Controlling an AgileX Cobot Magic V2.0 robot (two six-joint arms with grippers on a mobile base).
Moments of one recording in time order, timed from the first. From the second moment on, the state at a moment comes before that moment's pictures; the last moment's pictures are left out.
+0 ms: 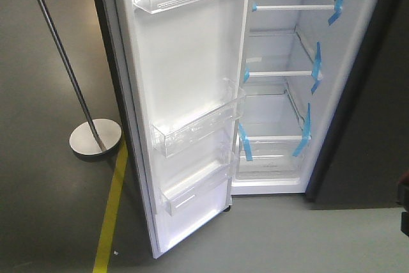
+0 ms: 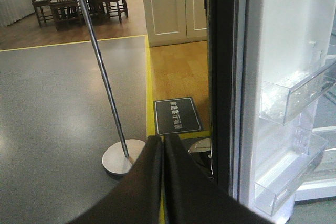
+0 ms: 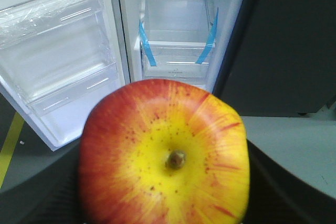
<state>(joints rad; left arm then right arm) -0.01 -0.01 0.03 0.14 0.22 -0.14 0.12 0.62 -0.54 -0.16 0.64 0.20</state>
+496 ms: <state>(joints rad) -0.01 -0.01 0.03 0.14 0.22 -0.14 0.12 0.62 -0.54 -0.16 0.64 0.20</state>
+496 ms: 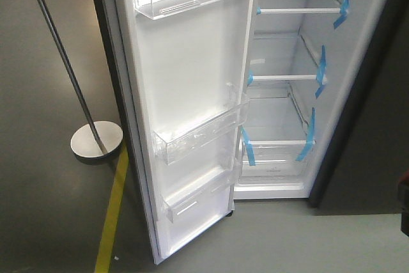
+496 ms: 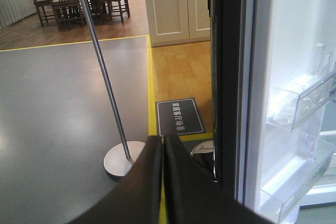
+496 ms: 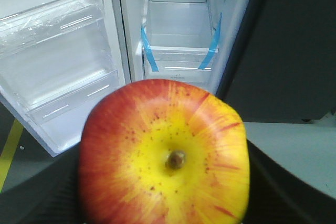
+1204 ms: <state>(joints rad) -0.01 -0.01 0.03 0.14 0.22 -0.14 0.12 0.62 -0.54 -0.16 0.64 0.20</state>
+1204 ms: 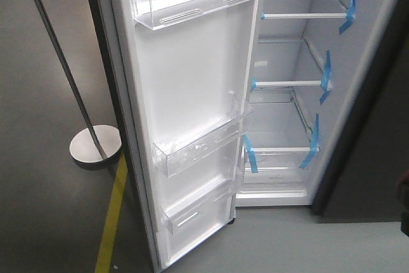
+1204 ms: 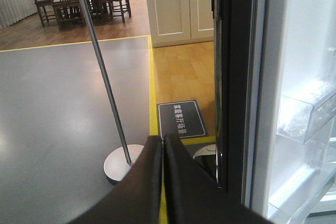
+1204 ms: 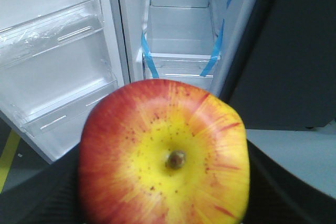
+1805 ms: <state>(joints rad) -0.01 -0.01 0.03 0.14 0.22 -0.14 0.12 0.62 -0.54 -0.16 0.64 0.20</state>
